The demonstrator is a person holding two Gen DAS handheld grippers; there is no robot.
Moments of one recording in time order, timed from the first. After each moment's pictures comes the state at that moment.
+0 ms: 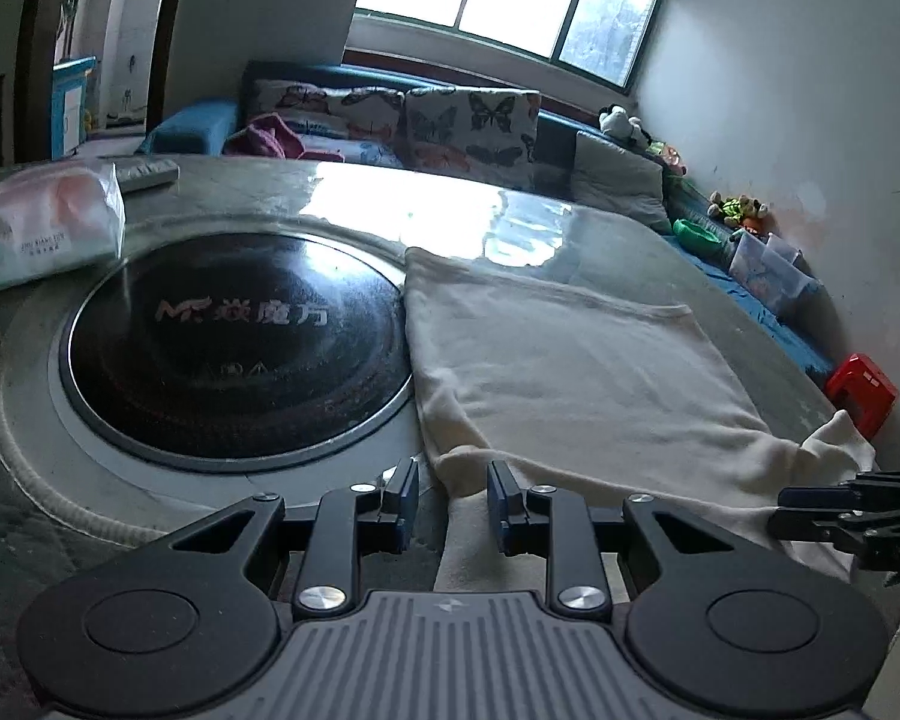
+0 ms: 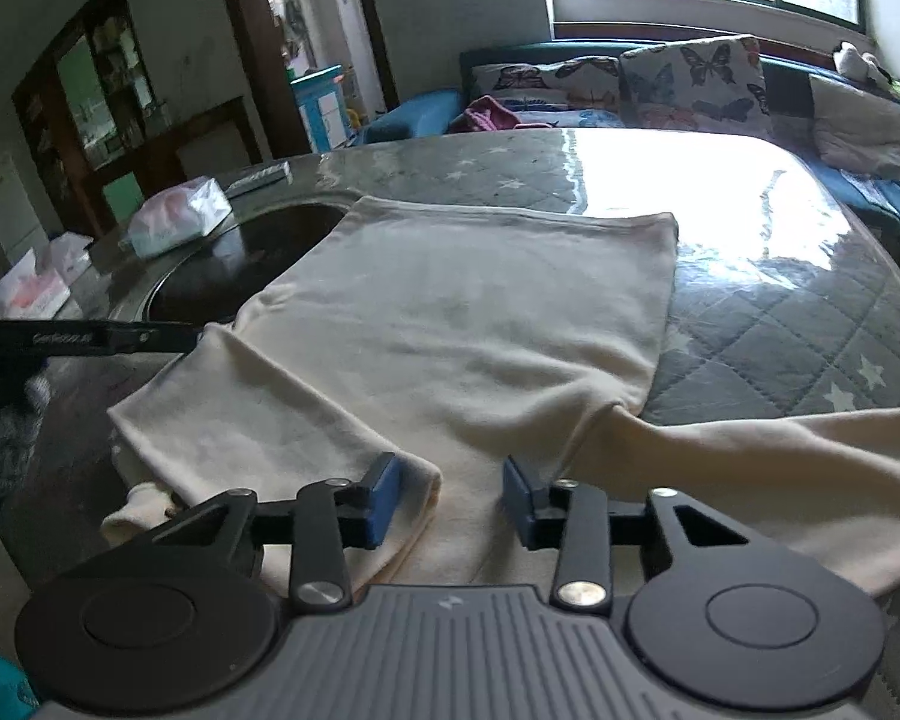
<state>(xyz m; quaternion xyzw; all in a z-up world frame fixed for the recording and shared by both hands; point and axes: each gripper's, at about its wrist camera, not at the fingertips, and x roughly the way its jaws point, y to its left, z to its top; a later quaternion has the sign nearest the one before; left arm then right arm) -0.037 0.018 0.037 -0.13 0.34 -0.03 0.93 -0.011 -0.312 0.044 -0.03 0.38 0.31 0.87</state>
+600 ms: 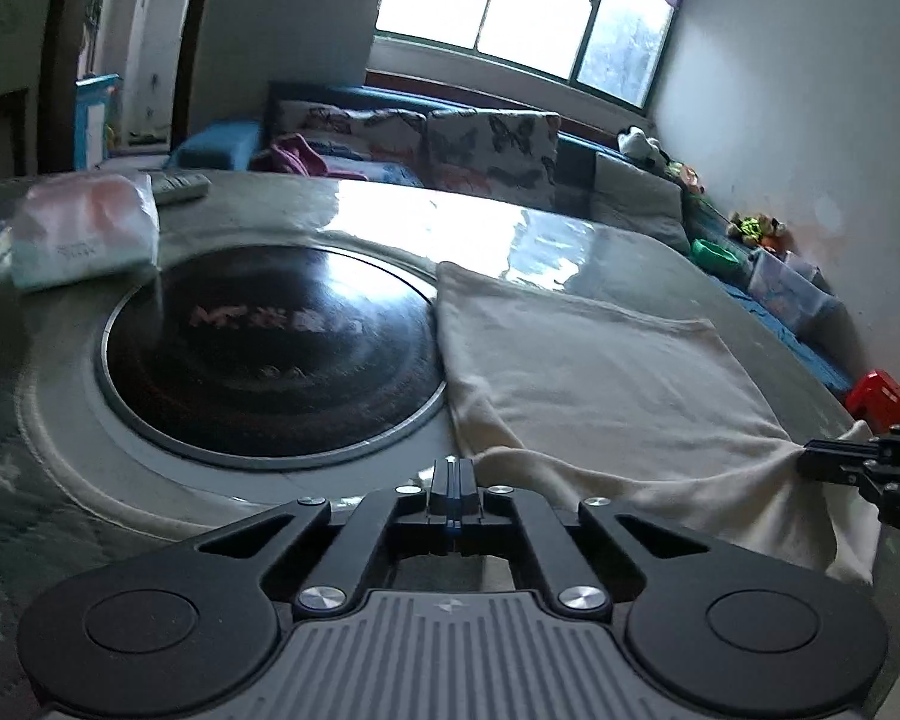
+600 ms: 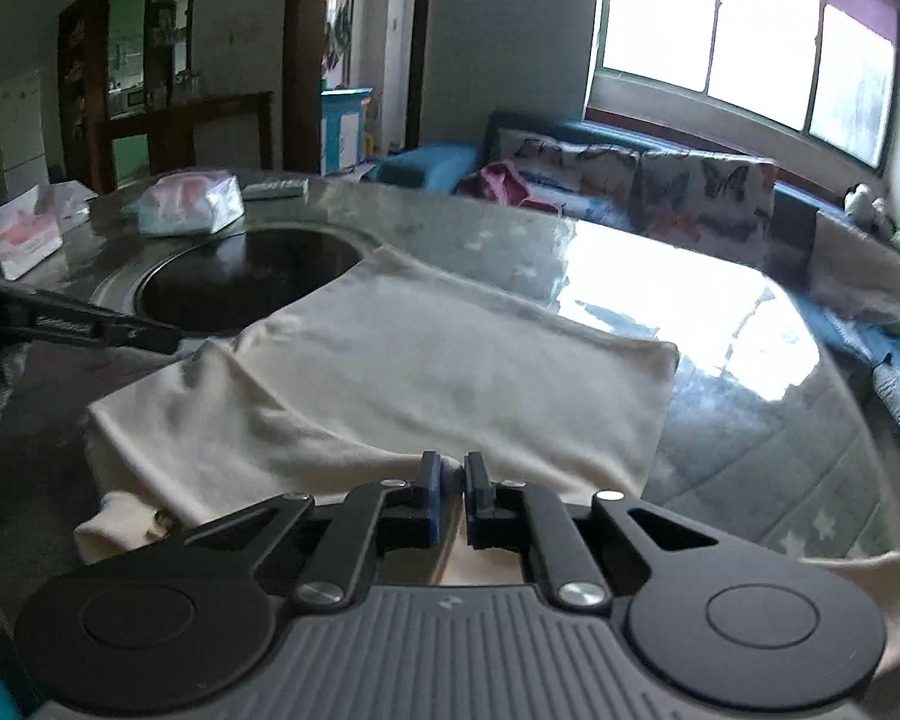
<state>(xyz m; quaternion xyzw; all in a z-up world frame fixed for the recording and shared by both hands) -0.053 0.024 0.038 -0.12 0.31 -0.01 0.94 -0.022 -0.284 0.063 -0.14 0.30 0.30 0.90</state>
